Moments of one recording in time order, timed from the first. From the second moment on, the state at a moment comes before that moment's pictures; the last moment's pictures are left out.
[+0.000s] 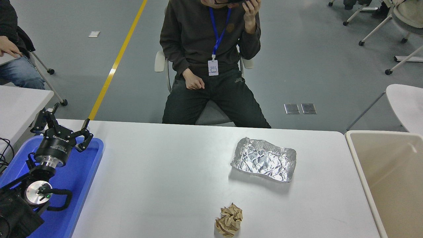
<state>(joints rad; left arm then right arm) -0.56 0.46 -0.59 -0.39 -0.23 -0.70 -0.59 0.68 -0.62 -0.29 -0.04 -0.62 0.04 0.48</state>
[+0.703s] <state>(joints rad) -0.56 0.46 -0.59 -0.39 -0.23 -0.70 -0.59 0.72 -0.64 0.46 0.16 -0.47 0.06 0.48</state>
